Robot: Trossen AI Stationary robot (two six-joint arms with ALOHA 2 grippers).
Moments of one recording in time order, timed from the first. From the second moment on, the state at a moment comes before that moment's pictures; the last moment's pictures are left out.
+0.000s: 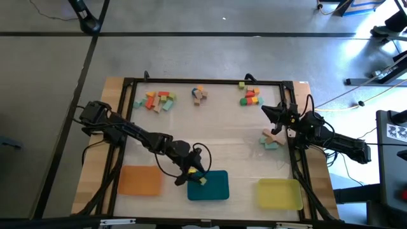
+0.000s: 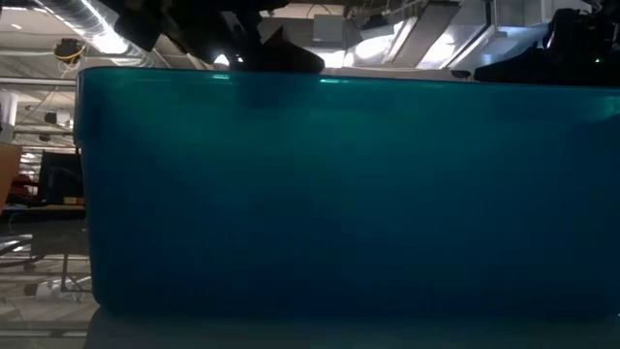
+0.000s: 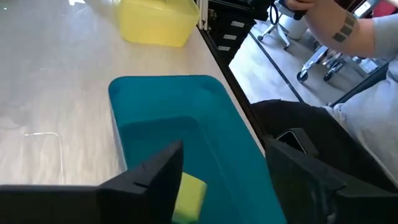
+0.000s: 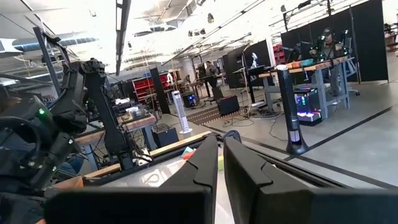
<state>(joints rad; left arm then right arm) -0.28 1.67 0.90 0.30 0.27 -0.28 -0.29 0.04 0.07 0.18 0.09 0.23</state>
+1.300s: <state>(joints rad) 0.52 1.35 0.80 -0.55 -0.52 -0.57 -0.30 0.04 0.07 0.14 0.12 0.18</state>
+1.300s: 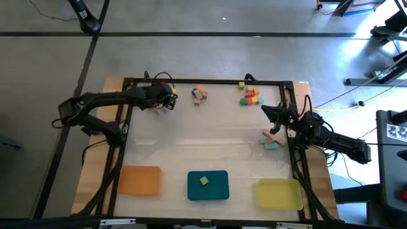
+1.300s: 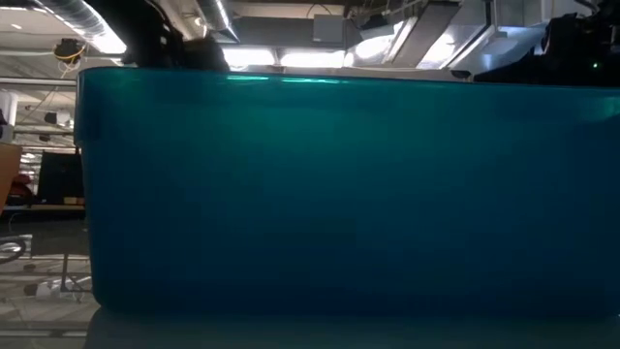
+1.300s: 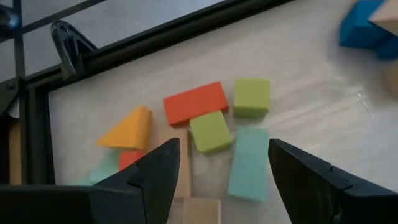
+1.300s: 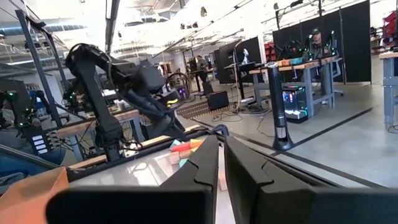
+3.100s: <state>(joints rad) 0.35 1.29 0.80 -0.39 -0.40 -0.41 -0.30 0.04 0.07 0.11 0.12 0.18</state>
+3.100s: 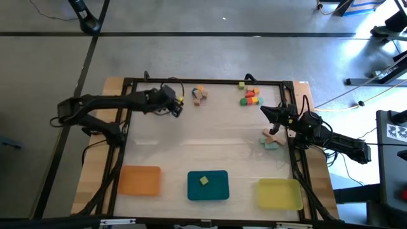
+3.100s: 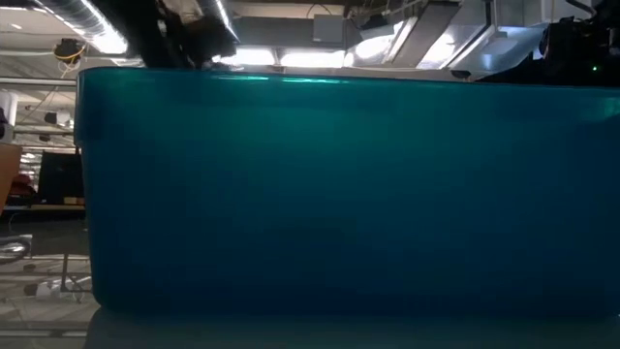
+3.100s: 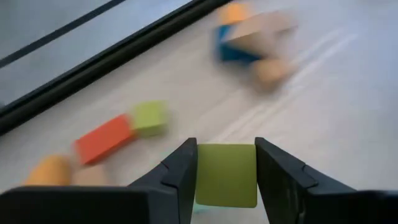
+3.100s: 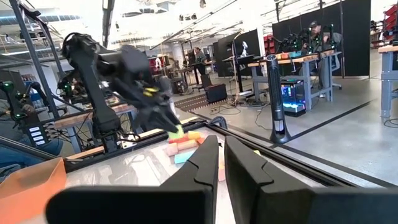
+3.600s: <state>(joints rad) -0.12 1.24 0.80 0.01 -0.18 -0.36 -0.30 0.04 0.07 0.11 0.12 0.18</state>
